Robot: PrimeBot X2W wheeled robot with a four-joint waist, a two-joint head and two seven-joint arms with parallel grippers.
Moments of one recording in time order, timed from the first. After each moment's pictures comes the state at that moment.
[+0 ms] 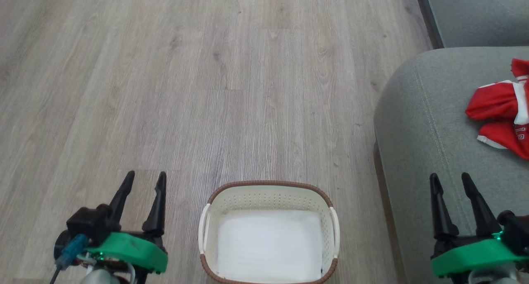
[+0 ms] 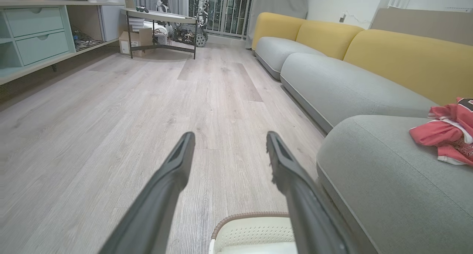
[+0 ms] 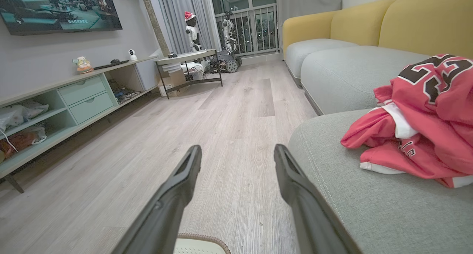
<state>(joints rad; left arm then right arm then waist) -0.01 0.26 -0.31 0.15 -0.45 0.04 -0.25 0.13 -0.14 -0.04 0.05 0.34 0.13 -0.24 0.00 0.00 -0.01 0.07</state>
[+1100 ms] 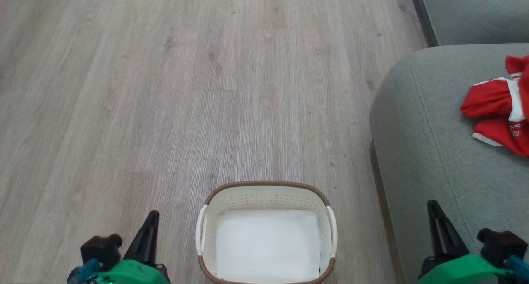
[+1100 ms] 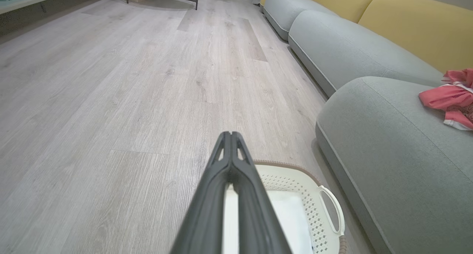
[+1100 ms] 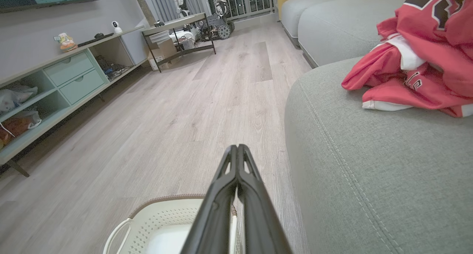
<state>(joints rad) 0.06 0.18 -0.25 0.32 -0.41 -0.04 -0.24 0.15 -0.12 0.01 0.18 0.36 0.13 -0.24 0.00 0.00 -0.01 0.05</state>
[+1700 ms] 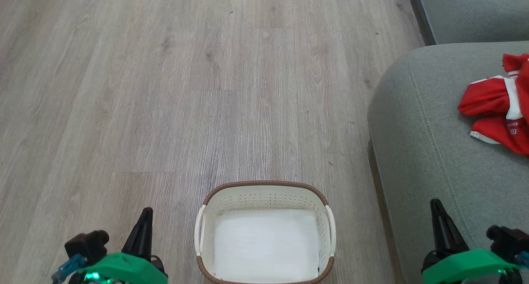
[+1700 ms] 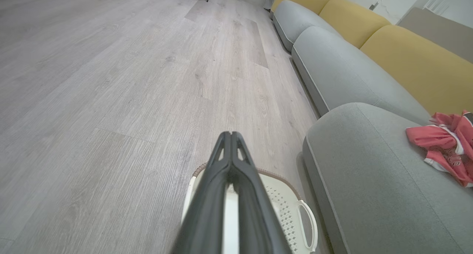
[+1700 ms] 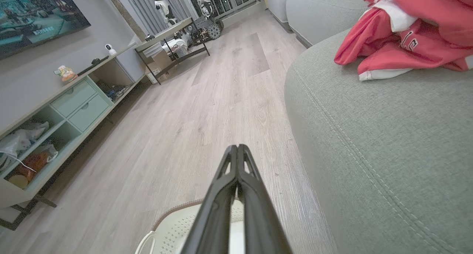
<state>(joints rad) 0.05 0.16 -0.21 0.31 -0.58 -0.05 -0.19 0.14 -0.12 0.00 0.19 0.55 0.13 -0.19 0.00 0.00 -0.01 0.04</state>
